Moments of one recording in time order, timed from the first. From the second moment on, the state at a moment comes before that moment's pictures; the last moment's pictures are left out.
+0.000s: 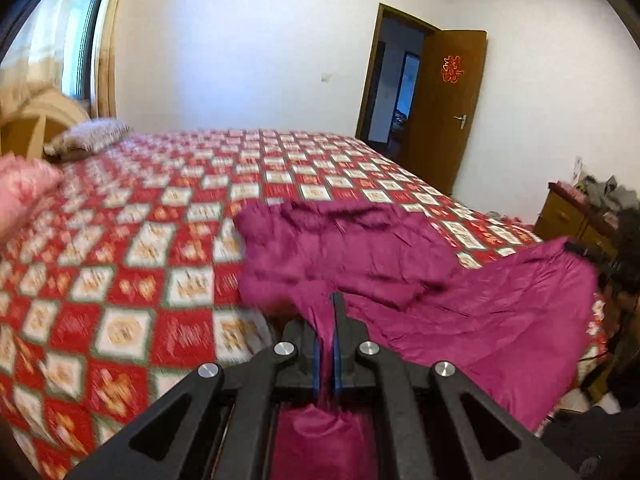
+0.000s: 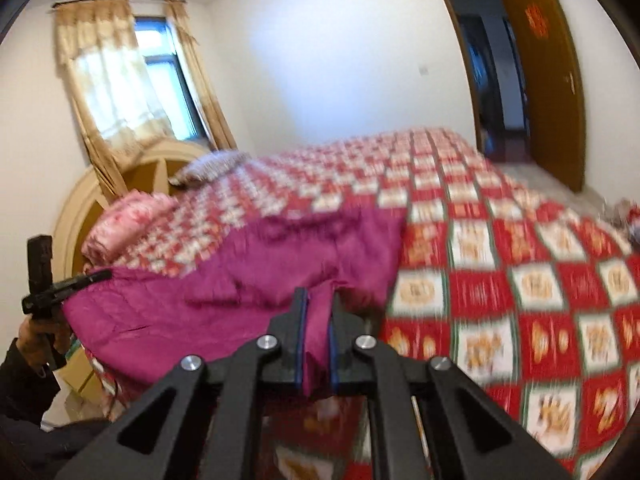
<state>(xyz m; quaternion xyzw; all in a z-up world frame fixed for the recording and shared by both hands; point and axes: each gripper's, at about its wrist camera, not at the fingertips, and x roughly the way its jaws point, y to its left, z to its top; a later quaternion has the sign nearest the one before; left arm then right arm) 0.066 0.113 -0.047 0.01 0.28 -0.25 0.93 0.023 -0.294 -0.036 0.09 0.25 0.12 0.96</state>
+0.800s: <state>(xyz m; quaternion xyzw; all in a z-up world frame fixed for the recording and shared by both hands) 0.332 0.086 -0.098 0.01 0.25 0.00 0.97 0.332 -0.334 -0.111 0.11 0.29 -0.03 0.95</state>
